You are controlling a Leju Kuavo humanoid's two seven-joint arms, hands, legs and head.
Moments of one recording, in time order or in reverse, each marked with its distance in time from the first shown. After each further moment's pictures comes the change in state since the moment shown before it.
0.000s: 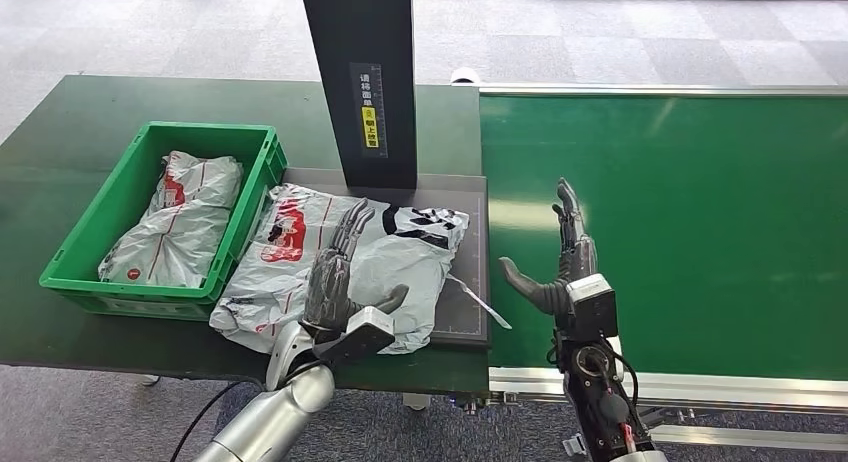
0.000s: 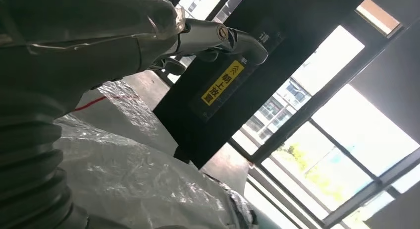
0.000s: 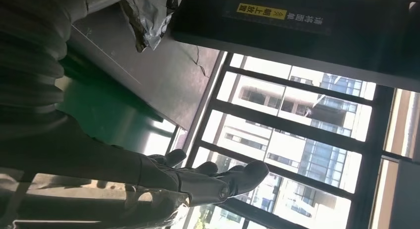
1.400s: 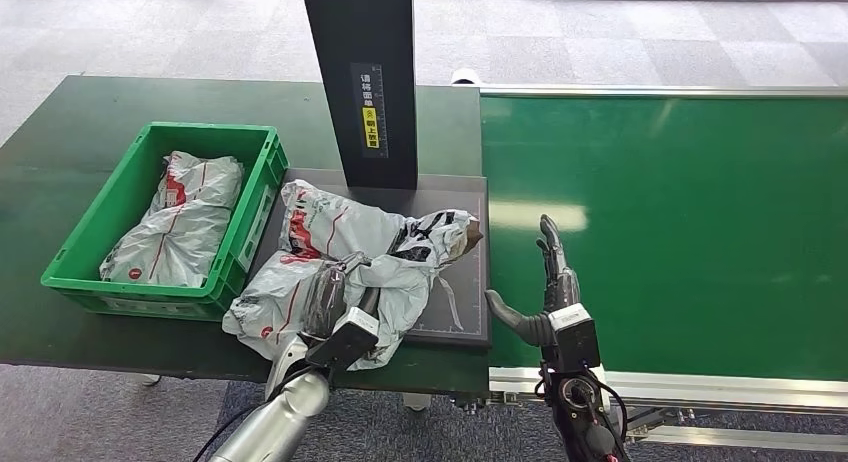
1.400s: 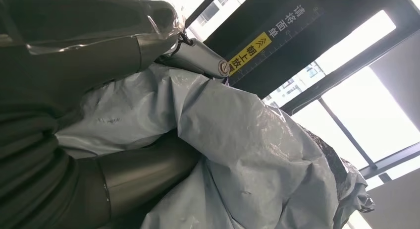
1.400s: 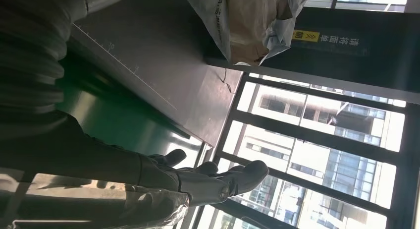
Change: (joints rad) left arm 0.054 -0.046 0.117 0.020 0.119 -0.147 -0.122; right arm 0.092 0.040 -0.015 0.005 0.033 0.004 0.000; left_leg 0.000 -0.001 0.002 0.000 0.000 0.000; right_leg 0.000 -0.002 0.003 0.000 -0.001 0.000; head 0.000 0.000
